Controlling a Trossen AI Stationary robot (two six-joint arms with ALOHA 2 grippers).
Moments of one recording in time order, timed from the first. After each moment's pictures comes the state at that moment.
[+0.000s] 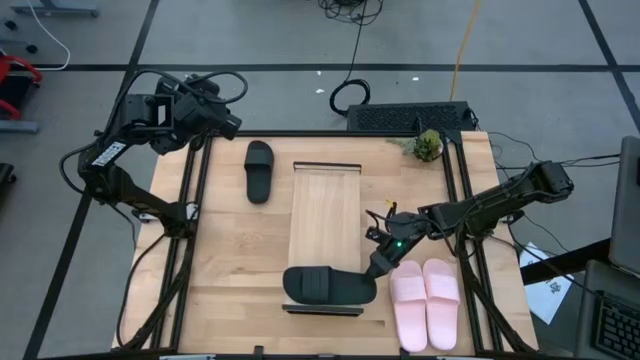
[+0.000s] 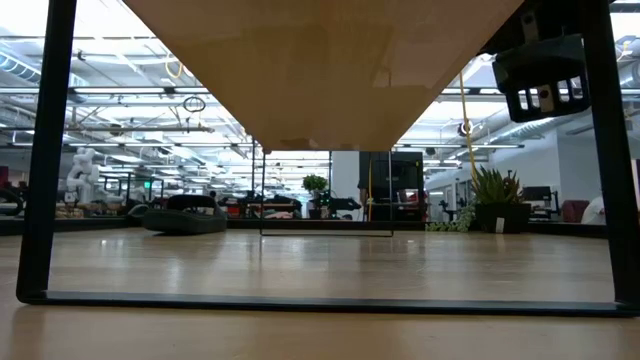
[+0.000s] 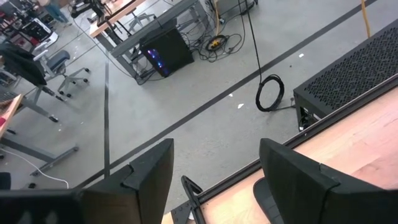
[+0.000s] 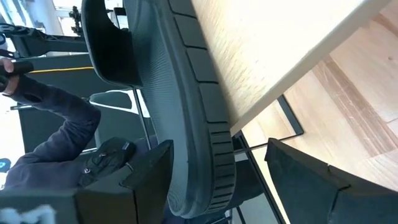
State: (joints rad) left arm 0.24 1.40 2.04 -1.57 -0.94 -0.38; right arm 0.26 1.31 0.66 0.16 -0.45 1.37
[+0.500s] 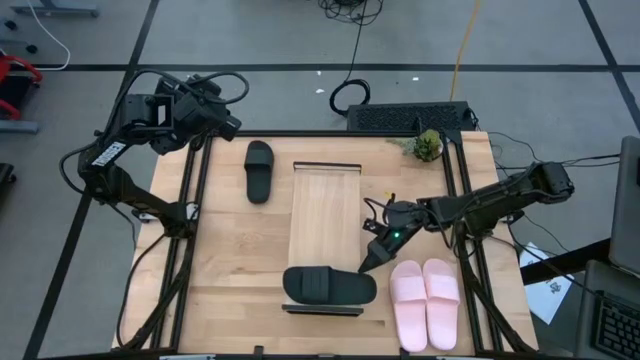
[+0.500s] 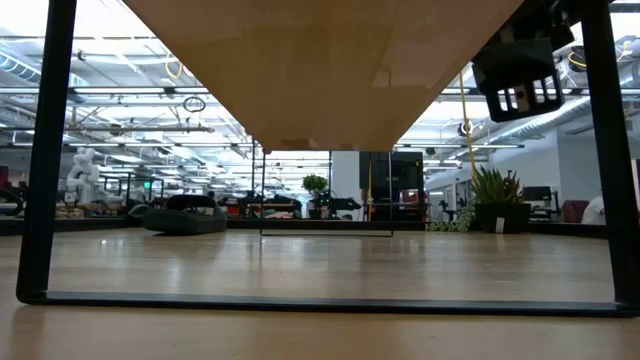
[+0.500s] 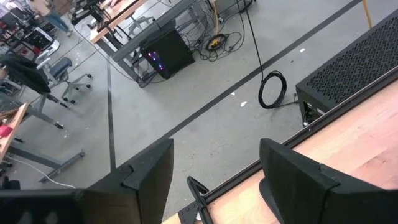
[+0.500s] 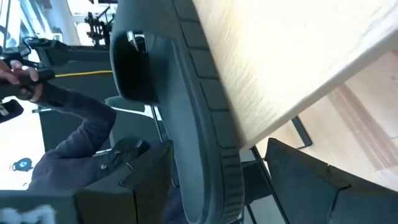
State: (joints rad) left arm 0.24 1.40 2.04 -1.57 -0.94 -0.33; right arm 0.16 1.31 0.66 0.20 -0.54 1.37
